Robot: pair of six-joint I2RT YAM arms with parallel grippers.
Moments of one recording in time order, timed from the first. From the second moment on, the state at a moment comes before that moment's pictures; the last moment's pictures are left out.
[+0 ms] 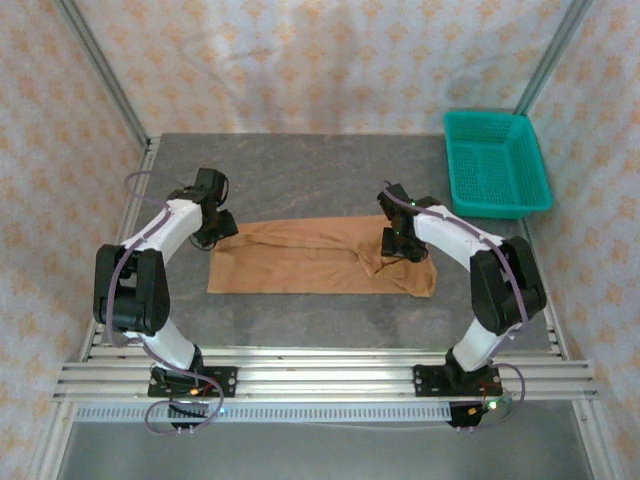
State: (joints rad) left arm -0.05 1.64 1.15 -0.77 -0.08 -0.54; right arm 0.41 1.67 1.13 -0.87 0.12 0.55
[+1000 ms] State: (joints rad) left arm -0.05 1.64 1.15 -0.76 -0.08 -0.54; right arm 0.52 1.30 0.64 -0.66 0.04 0.61
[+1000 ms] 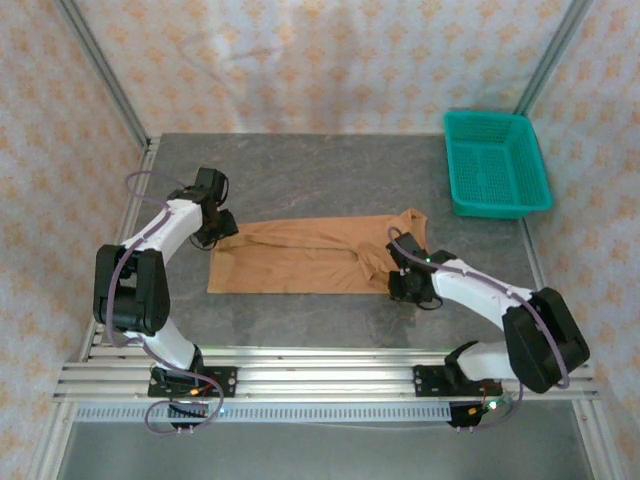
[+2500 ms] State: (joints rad) left arm 0.00 1.80 1.33 -0.84 -0.12 -0.51; right arm 0.49 1.49 1.08 -0.60 -0.05 0.67
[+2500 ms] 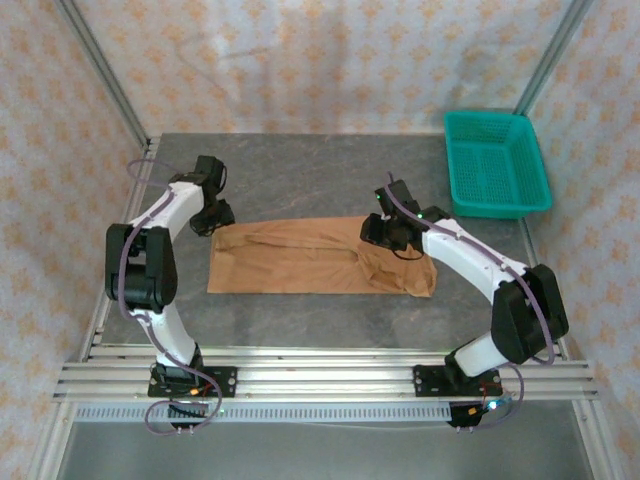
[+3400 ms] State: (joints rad) left arm 0.01 1.86 1.31 -0.79 -0.05 -0.54; right arm 0.49 1.50 1.10 -0.61 -0.06 0.67
